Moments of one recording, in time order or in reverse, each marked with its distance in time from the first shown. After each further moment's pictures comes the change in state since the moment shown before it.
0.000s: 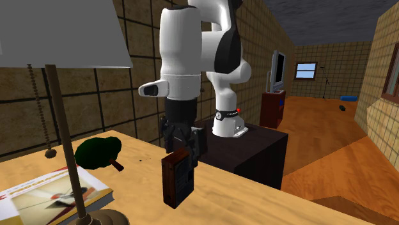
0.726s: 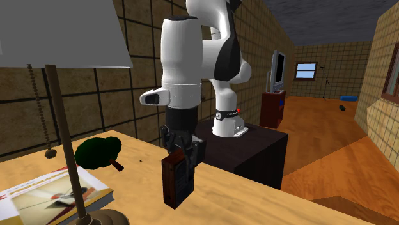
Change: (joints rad) arm 0.011 0.040 -0.011 -0.004 -0.034 0.041 0.026
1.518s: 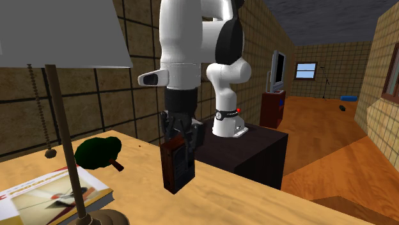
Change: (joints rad) arm -0.018 -0.084 0.024 0.014 0.068 -0.090 -0.049
